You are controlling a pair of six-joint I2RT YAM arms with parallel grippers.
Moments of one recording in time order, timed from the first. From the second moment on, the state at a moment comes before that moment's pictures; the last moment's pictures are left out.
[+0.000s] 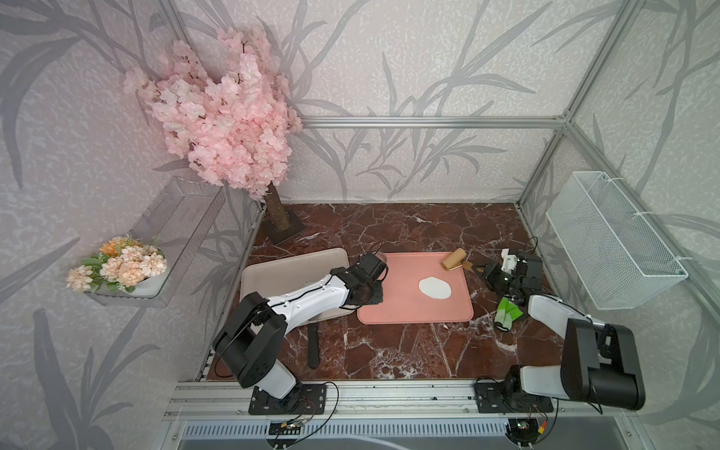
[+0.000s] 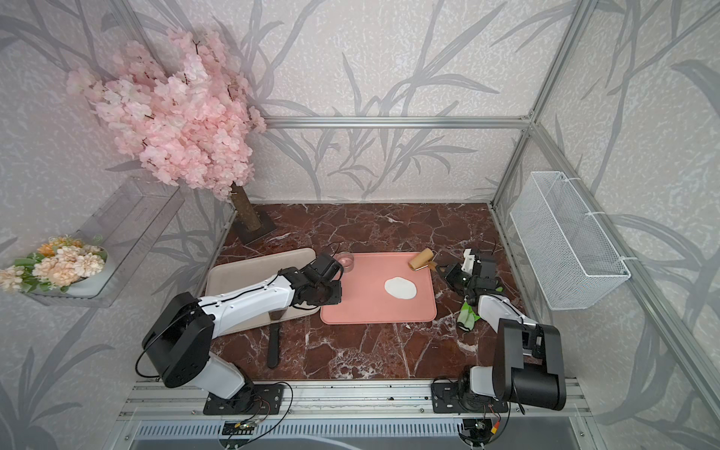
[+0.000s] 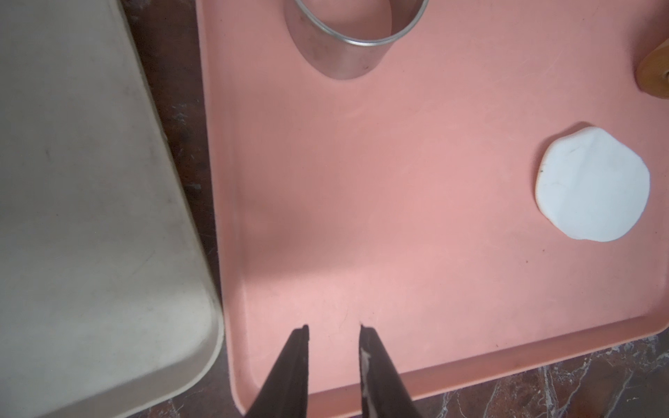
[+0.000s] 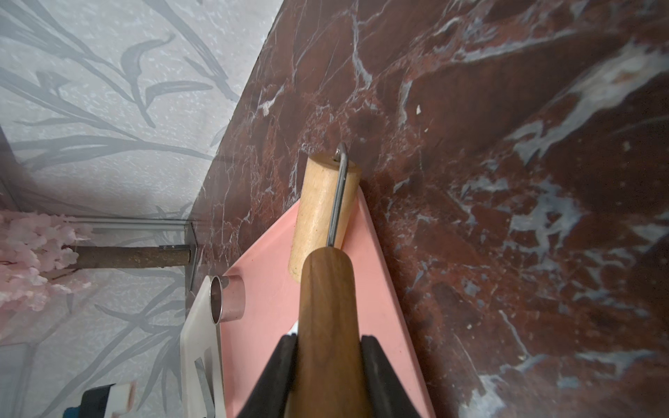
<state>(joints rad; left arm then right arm) -0.71 1.57 0.98 -0.55 -0.06 -0.72 -0.19 1.37 0.51 0.18 -0.58 0.77</state>
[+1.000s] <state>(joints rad) -0.71 1.58 0.98 -0.56 -0.06 -0.73 -0.23 1.49 0.38 0.44 -0.68 0.84</state>
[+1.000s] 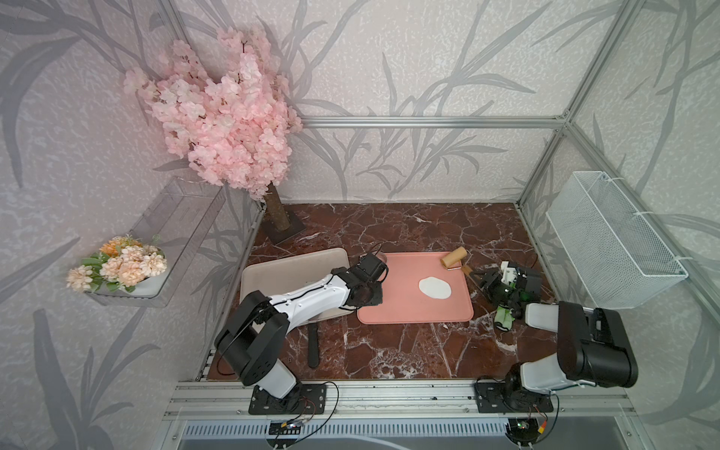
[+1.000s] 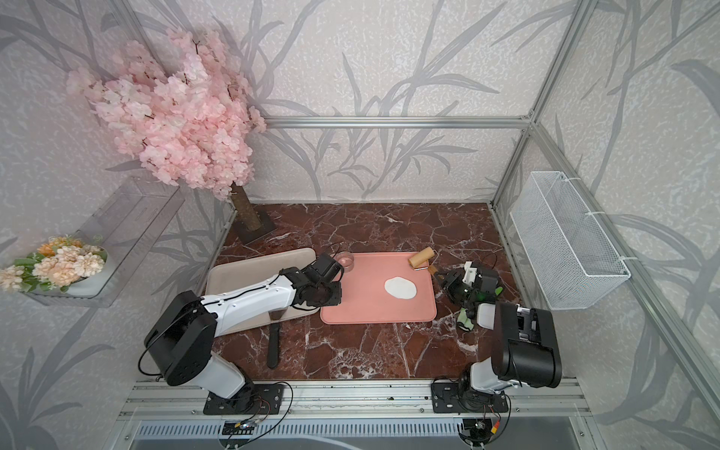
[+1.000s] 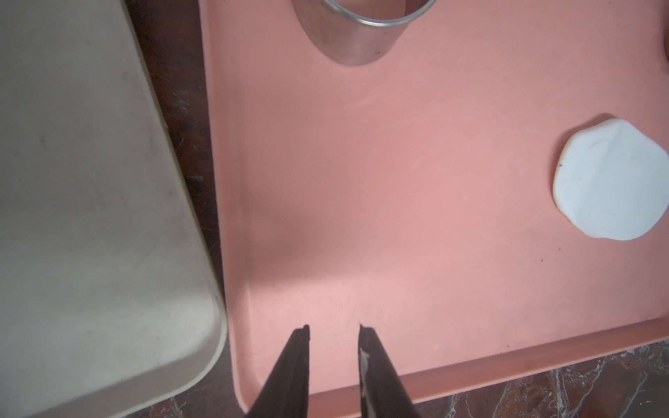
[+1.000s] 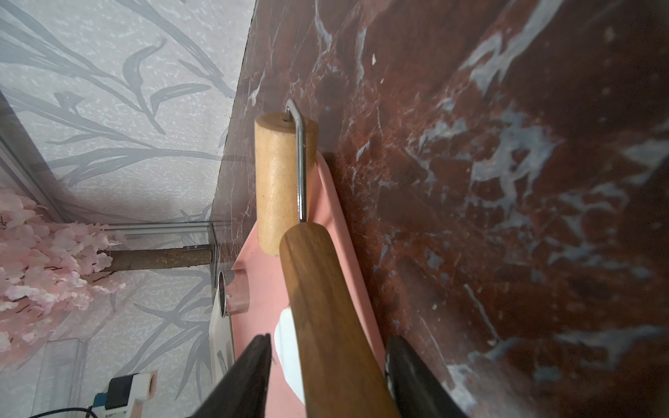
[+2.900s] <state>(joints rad) -0.70 1.59 1.01 -0.57 -0.08 -0.73 0.07 1.28 0.88 -0.77 -0.05 0.46</state>
